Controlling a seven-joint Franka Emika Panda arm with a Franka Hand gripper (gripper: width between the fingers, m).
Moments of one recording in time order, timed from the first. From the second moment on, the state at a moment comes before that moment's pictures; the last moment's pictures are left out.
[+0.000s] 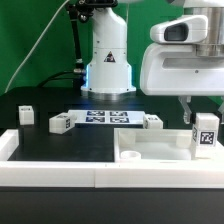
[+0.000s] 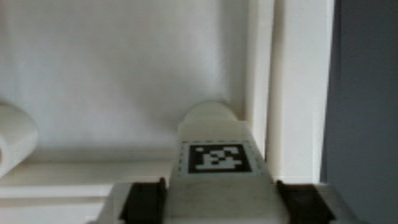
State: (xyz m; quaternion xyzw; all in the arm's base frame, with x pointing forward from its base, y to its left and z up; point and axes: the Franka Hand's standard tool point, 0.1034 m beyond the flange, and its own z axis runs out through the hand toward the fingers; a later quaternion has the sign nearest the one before) arm 0.615 0.113 0.082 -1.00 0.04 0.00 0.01
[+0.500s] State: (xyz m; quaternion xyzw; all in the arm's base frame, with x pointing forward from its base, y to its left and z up) arm 0.616 0.121 0.080 -0.92 0.39 -0.01 0.06
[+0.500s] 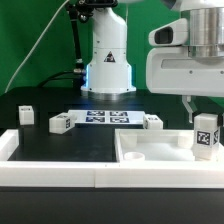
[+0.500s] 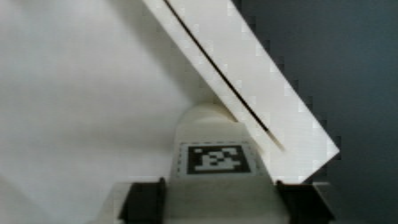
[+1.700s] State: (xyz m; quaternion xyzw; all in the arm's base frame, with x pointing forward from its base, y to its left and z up) arm 0.620 0.129 0.081 -0.76 0.64 0.03 0.09
